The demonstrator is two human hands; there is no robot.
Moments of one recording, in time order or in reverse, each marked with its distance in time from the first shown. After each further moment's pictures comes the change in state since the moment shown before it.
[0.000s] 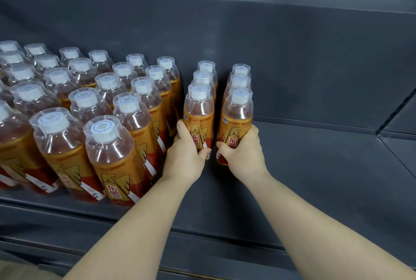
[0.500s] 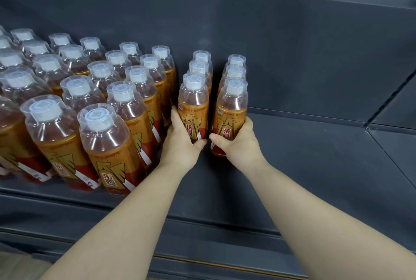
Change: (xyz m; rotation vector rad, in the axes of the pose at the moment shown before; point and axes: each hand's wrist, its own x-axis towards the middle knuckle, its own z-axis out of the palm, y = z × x) left_hand -0.002 0.003 -0.002 -0.159 -0.036 -0.058; right_hand -0.006 -0.005 -0.012 0.079 -0.122 0.086
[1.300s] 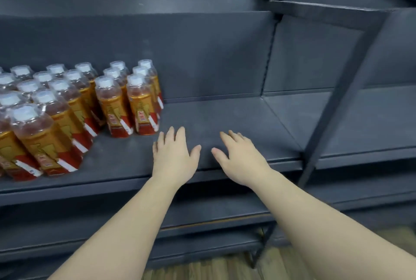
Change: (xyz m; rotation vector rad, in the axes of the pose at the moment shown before) left_hand -0.195 0.106 0.078 0.497 -0.157 0.320; right_hand -0.181 0.075 -0.205 -0.698 -0.050 -0.119
